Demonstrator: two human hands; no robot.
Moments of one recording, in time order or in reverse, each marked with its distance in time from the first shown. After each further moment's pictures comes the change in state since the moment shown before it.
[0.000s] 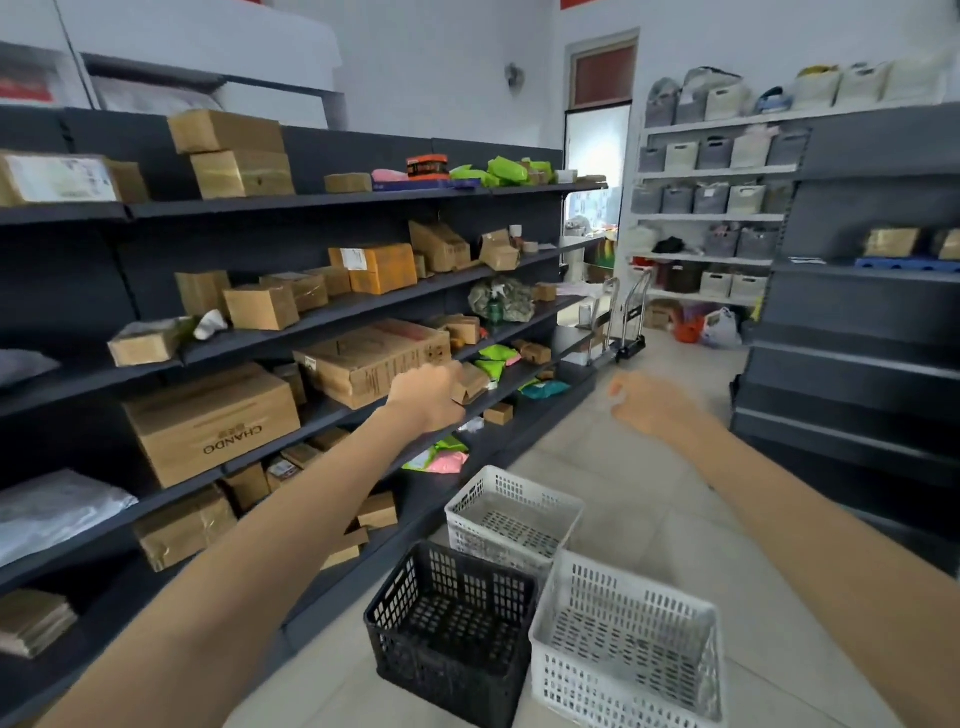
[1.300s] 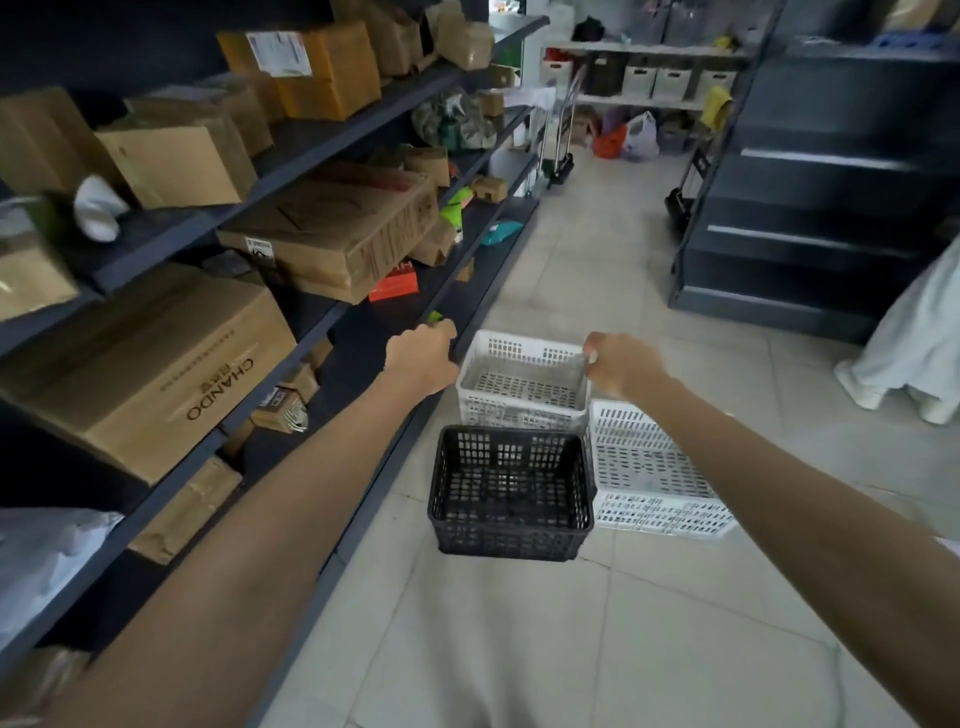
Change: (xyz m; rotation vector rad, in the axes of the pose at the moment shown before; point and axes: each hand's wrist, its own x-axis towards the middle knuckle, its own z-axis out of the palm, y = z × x) left_hand 0.137 -0.340 0.162 -0.109 -0.263 0.232; right_hand 0.150 -0.288 0.240 -0.051 -0.150 0.349
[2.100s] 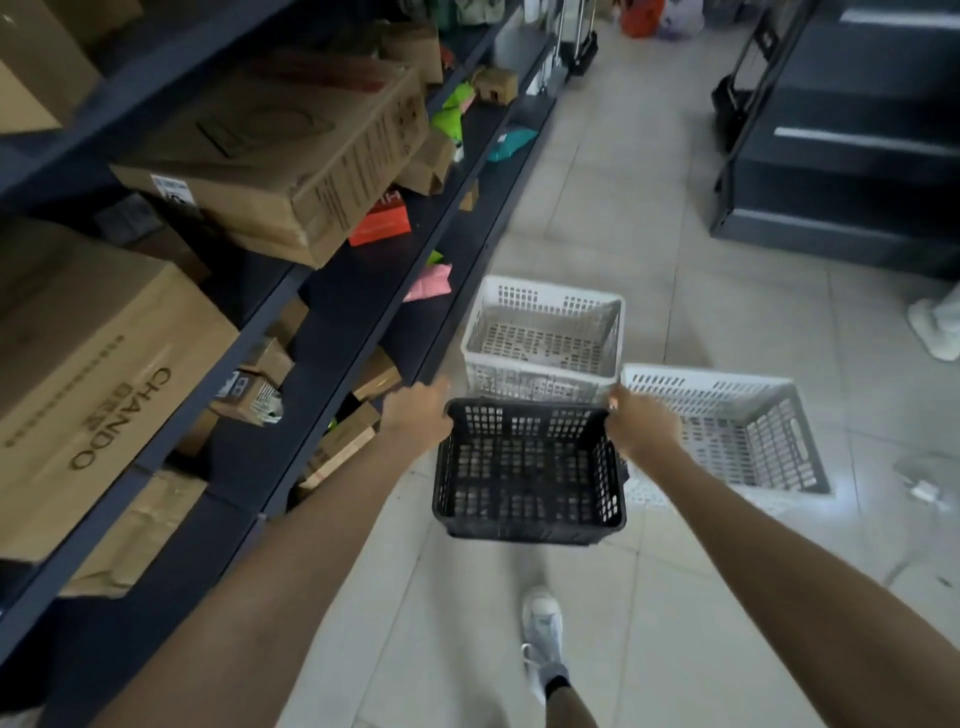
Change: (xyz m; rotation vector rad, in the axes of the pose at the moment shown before) left_hand 0.140 -0.067 0.191 0.069 -0.237 -0.028; right_hand 0.146 0.040 0.194 0.028 -0.101 0.192
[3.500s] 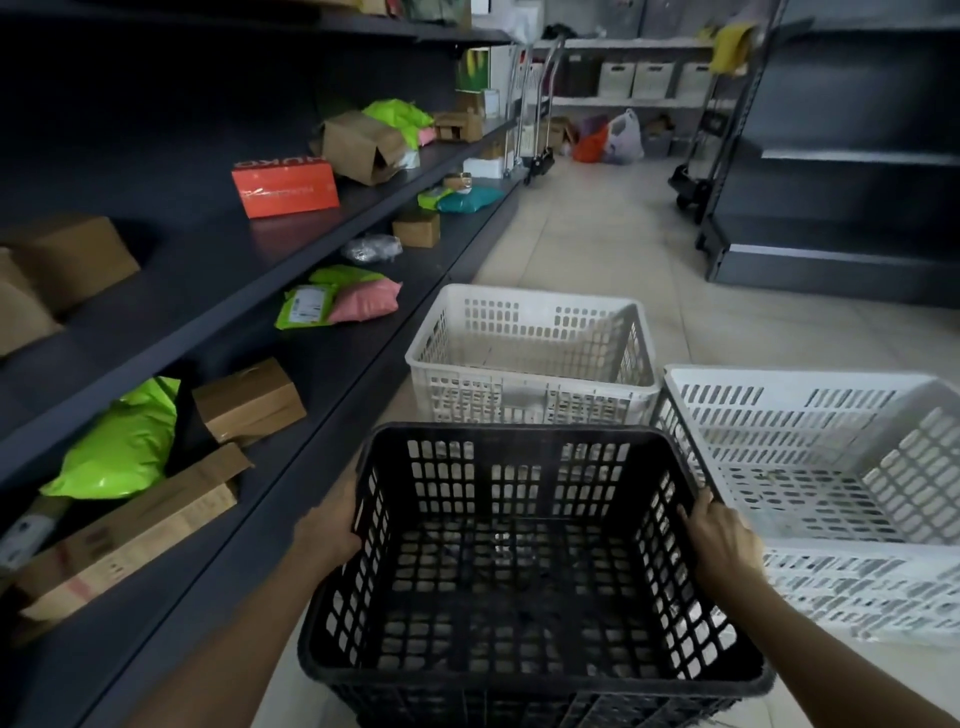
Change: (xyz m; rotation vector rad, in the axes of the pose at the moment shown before) left_hand 0.239 -0.098 0.497 -0.198 -0.003 -0.177; right_hand 0.205 0.174 0.482 -0.329 0.167 0.169
